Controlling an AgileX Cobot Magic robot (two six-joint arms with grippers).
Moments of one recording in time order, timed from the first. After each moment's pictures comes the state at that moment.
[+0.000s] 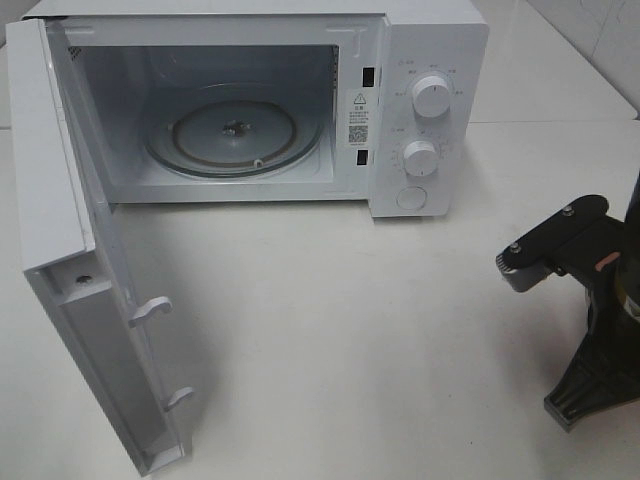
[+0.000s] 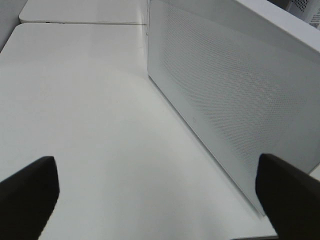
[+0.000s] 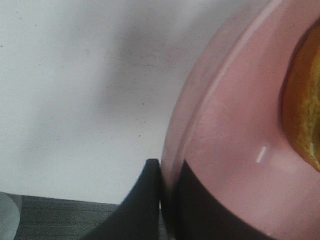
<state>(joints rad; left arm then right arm) 0.03 -0.01 -0.51 -0.17 1.08 0.11 0.65 1.44 -0.62 -0.49 0.93 0.51</state>
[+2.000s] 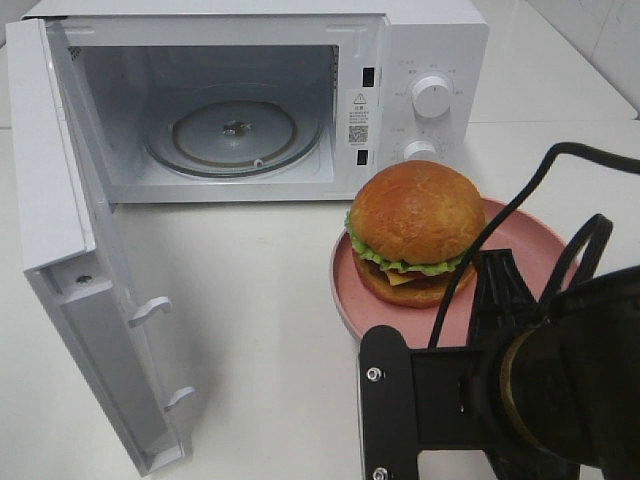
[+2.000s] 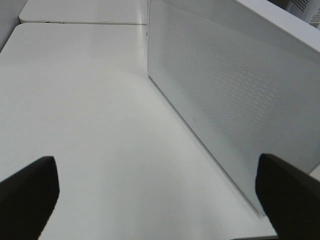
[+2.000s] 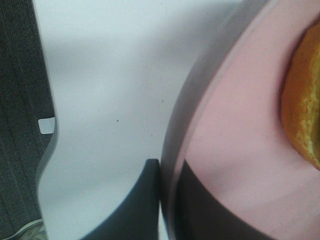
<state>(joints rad) 0.03 -0.01 -0.51 -0.17 1.08 0.11 1.19 1.44 -0.62 -0.68 0.79 0.08</state>
